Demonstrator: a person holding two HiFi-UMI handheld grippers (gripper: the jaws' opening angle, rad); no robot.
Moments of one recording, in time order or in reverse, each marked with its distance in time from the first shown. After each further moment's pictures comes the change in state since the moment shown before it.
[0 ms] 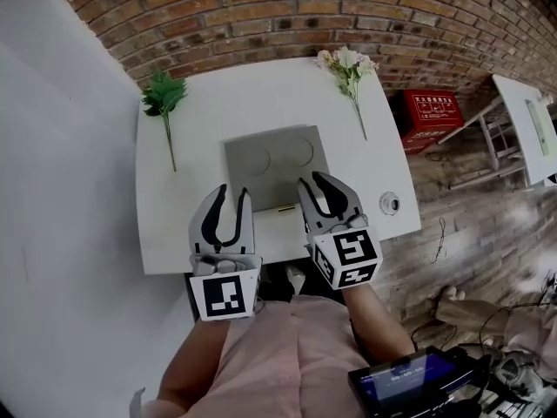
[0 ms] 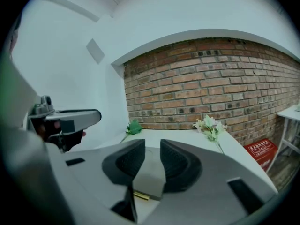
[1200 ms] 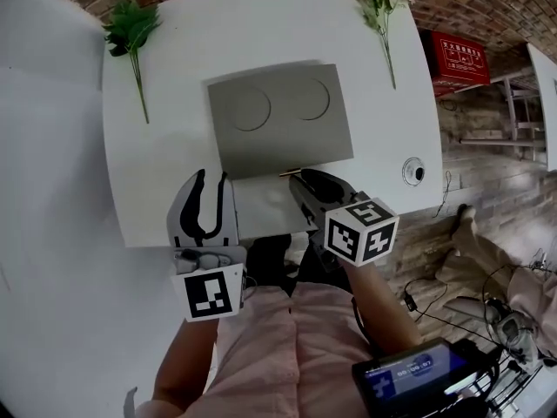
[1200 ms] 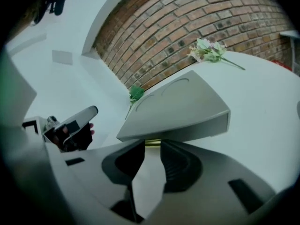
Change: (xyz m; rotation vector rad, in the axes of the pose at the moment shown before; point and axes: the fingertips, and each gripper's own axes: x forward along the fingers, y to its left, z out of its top) left arm 0.001 0.017 -0.105 -0.026 0.219 0.026; right arm 0.022 0.021 -0.163 0.469 0.445 0.213
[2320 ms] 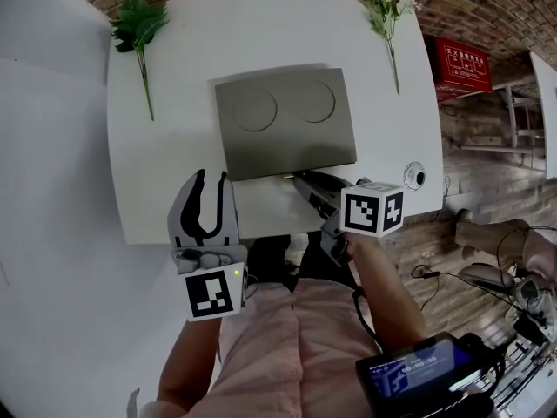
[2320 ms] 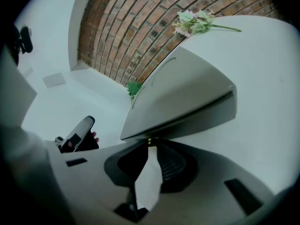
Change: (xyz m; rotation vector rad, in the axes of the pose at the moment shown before) left arm -0.003 0.013 0.001 -0.026 -0.003 0.042; right arm 0.014 -0.005 -0.005 0.215 0.133 0.129
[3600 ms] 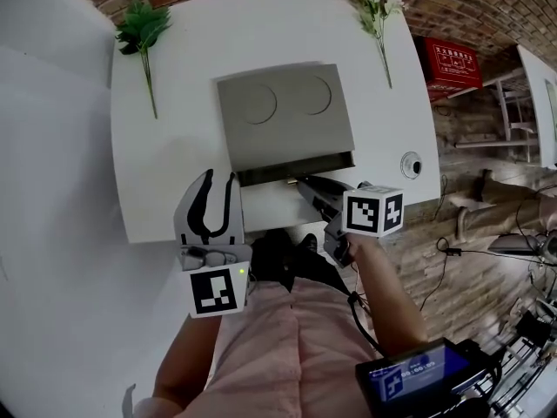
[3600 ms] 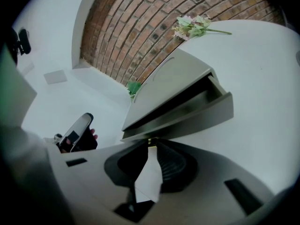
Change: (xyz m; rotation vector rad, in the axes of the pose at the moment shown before) left arm -0.024 -0.016 0.004 0.020 -0.028 -0.064; right arm -0.019 0.003 -0.027 0.001 -0.017 -0.012
